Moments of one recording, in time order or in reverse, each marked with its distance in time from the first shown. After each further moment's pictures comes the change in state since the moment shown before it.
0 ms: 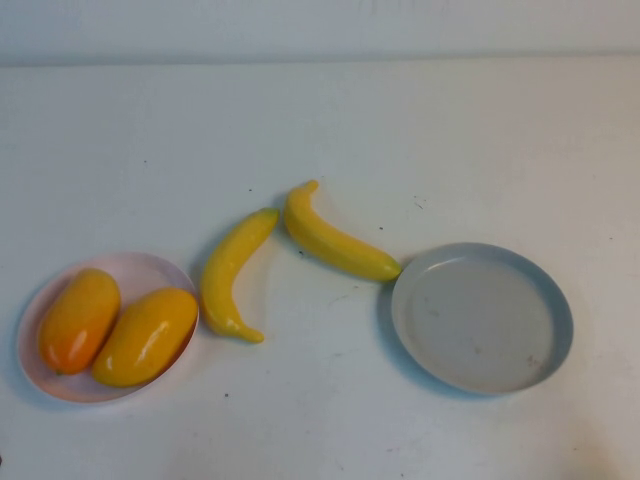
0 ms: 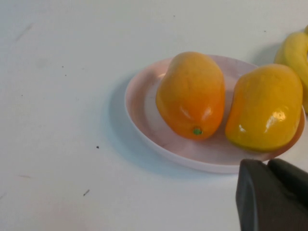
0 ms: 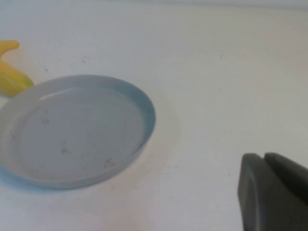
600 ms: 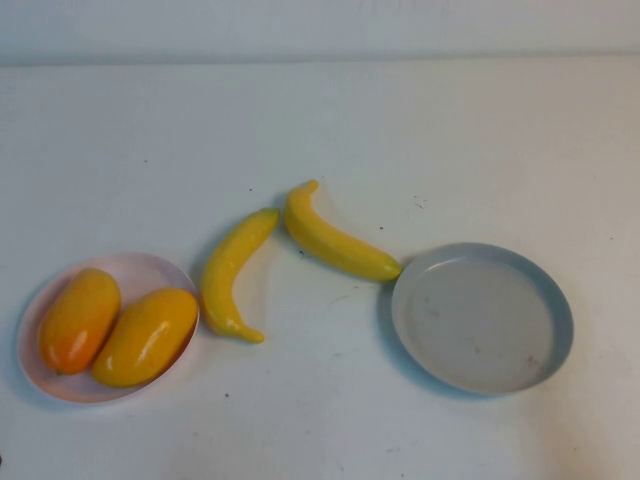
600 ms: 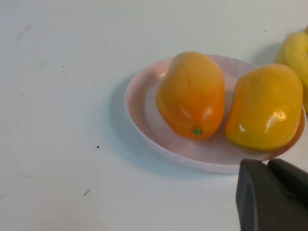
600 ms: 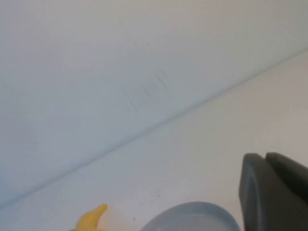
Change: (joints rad) right arm 0.000 0.000 -0.006 0.556 -0.306 0.000; left arm 0.000 0.000 0.000 0.000 0.000 0.000
